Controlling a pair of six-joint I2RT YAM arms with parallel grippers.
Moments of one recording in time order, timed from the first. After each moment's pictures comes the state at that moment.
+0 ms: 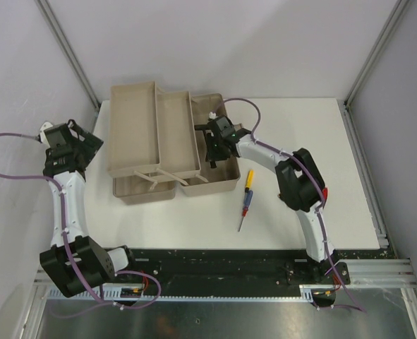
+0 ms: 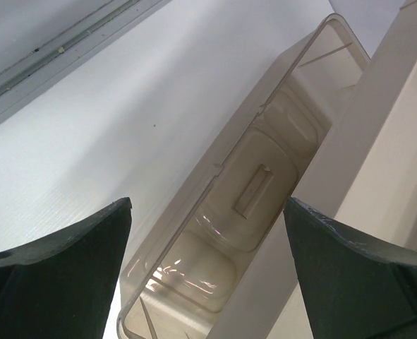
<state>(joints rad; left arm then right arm) 0.38 1.19 1.11 -0.55 -0.06 -0.62 0.66 2.16 1.74 -0.45 -0.02 0.49</state>
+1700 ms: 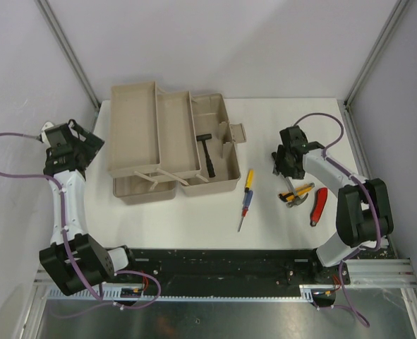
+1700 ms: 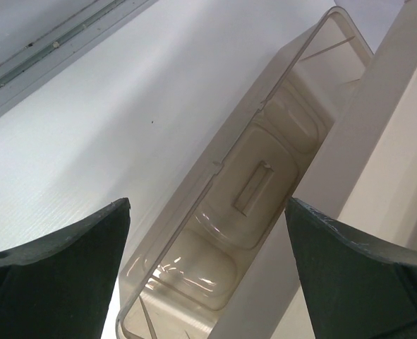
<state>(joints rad) 0.38 1.20 1.11 -0.55 -0.04 -0.62 0.28 1.59 1.11 -0.61 0.21 0.47</state>
